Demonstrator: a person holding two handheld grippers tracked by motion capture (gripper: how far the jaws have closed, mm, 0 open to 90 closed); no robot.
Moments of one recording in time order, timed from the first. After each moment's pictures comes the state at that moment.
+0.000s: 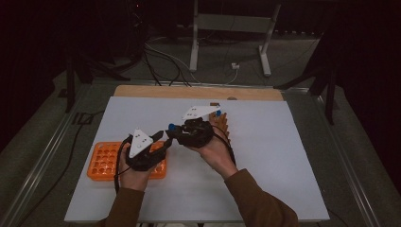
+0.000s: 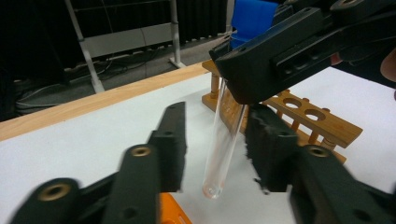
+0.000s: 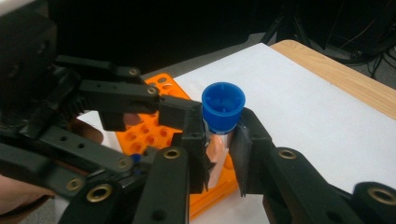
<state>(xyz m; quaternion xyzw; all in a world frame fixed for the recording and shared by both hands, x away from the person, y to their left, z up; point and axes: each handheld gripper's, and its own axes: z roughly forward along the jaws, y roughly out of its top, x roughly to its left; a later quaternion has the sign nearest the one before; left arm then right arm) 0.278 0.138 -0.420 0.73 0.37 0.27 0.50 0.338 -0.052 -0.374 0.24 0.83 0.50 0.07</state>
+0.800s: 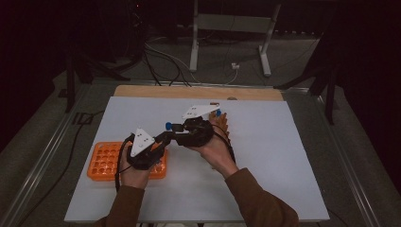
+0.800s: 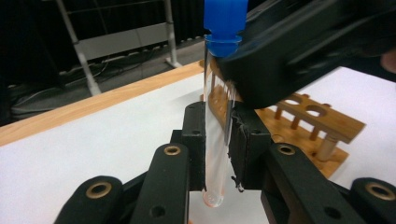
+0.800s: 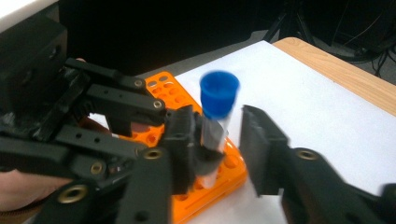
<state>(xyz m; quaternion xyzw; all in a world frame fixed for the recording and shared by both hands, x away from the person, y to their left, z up) 0.284 0.141 -0.423 0.74 0.37 0.27 0.50 0.341 -0.054 -0.375 0.25 0.83 0.50 0.06</state>
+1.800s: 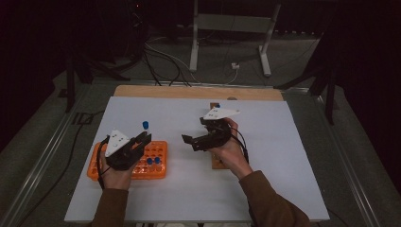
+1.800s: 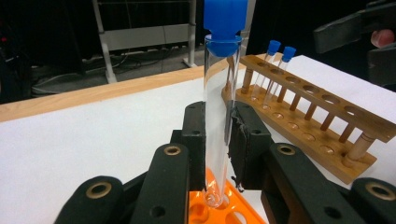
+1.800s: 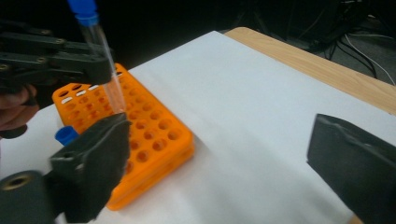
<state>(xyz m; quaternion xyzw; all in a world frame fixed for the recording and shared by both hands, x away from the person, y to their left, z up) 0.279 0.194 -0.433 0.70 0.42 0.27 0.51 0.352 -0.104 -0.402 0.30 0.81 0.50 0.11</state>
